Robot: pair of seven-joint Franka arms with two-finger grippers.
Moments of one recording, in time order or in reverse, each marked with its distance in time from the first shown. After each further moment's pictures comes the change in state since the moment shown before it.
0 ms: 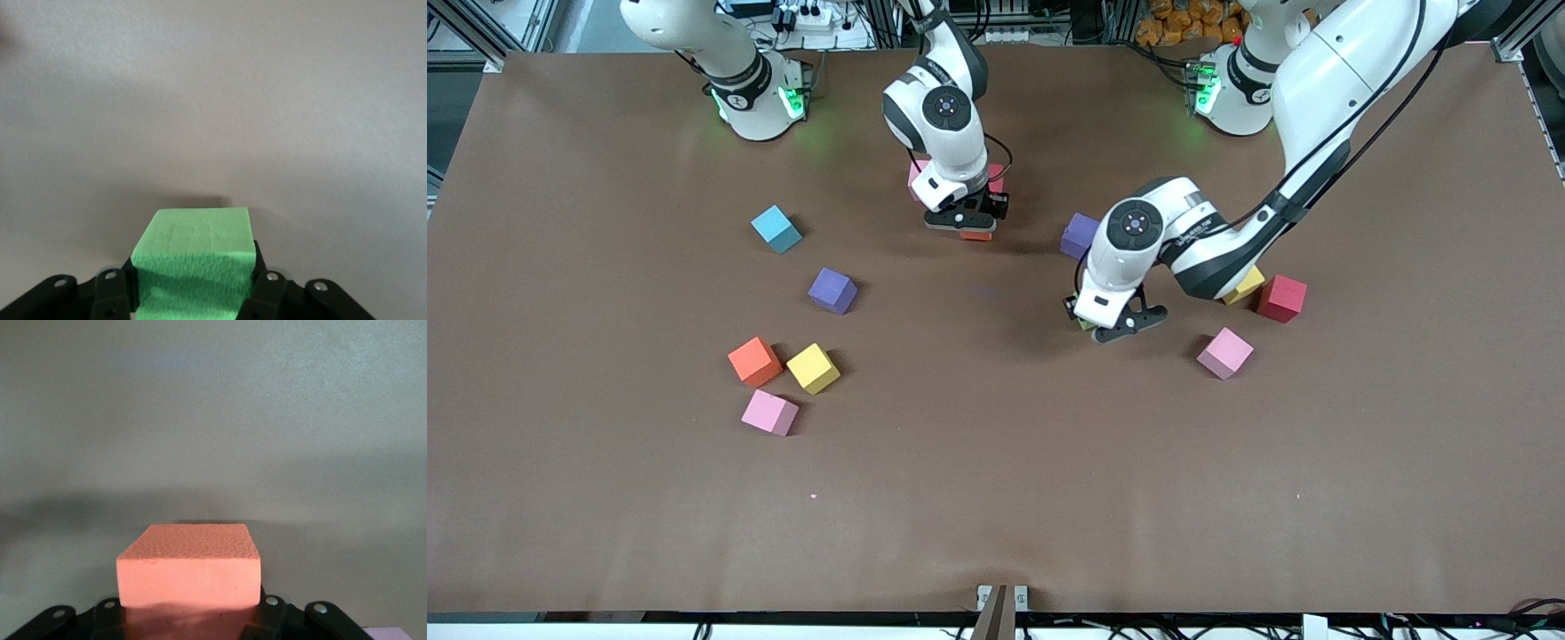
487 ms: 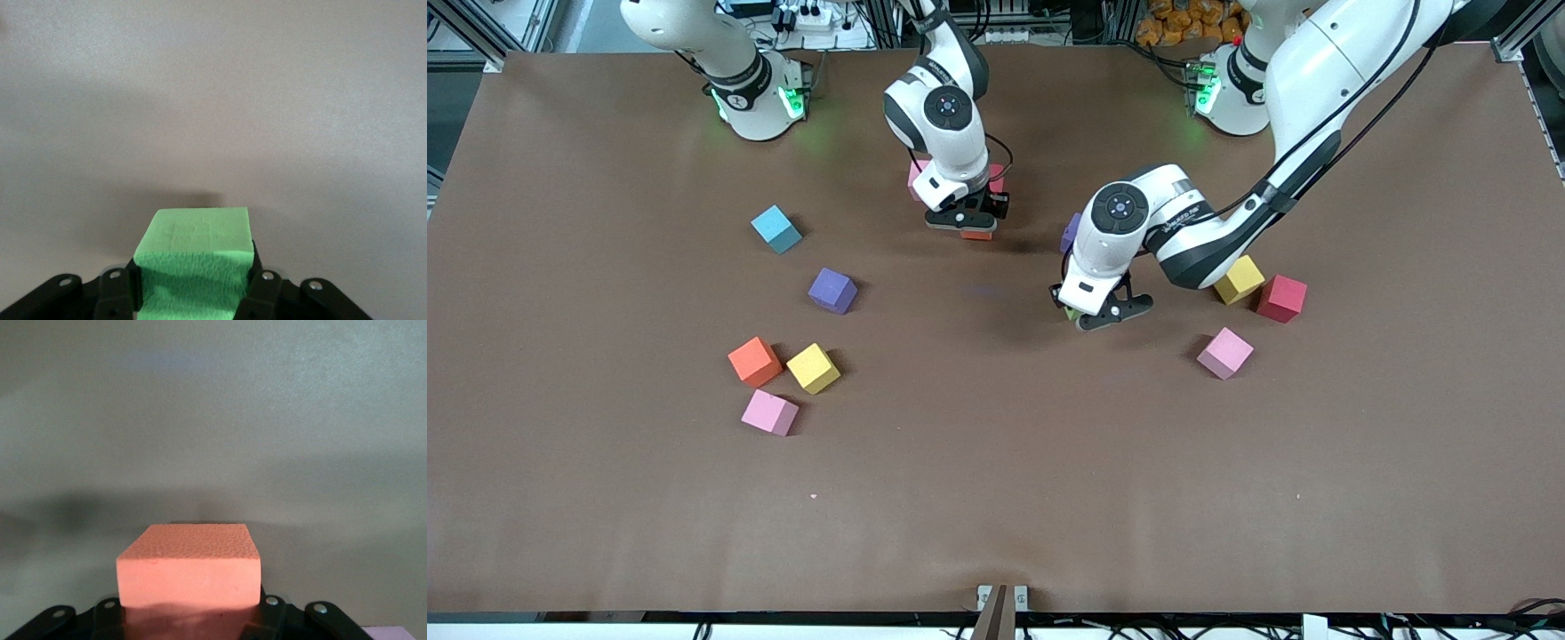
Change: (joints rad) left arm -0.002 -0.002 -0.032 0.001 0.000 -0.006 -0.012; right arm 0.010 0.010 0.000 0.000 0.000 0.003 0.004
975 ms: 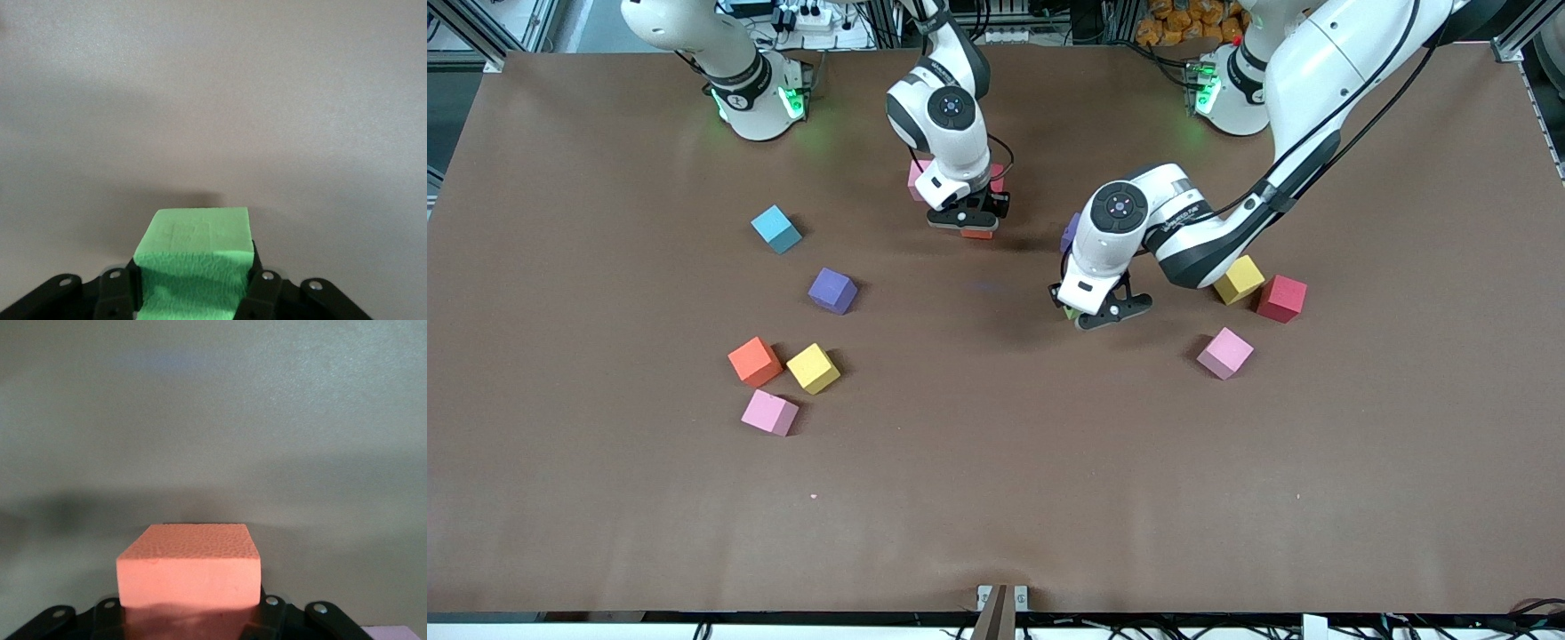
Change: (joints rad) left arm 0.001 0.000 -0.001 0.000 0.000 0.000 -0.001; right arm 0.007 0.008 0.000 0.000 0.000 0.003 0.006
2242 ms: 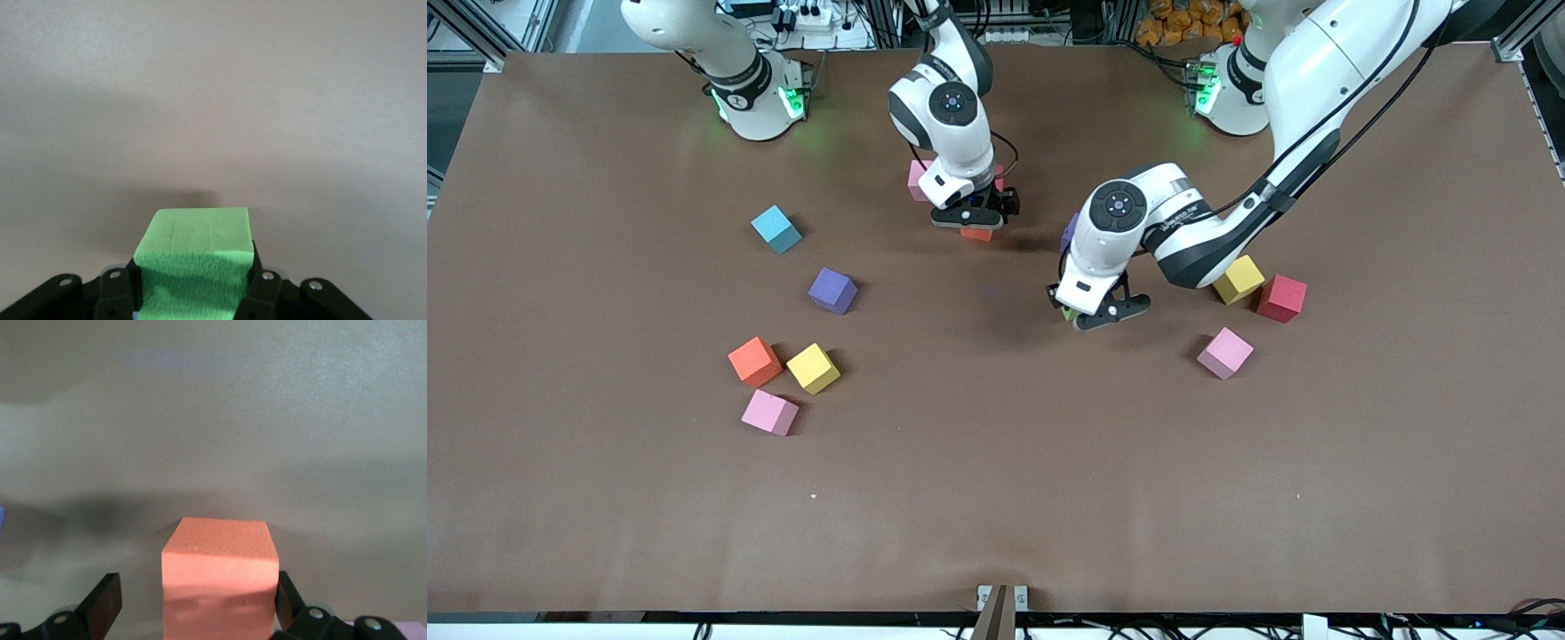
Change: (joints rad) left arm -0.023 0.001 -0.003 0.029 0.000 0.000 0.000; right arm 0.000 -0.020 -0.004 0.031 0.000 -0.024 0.002
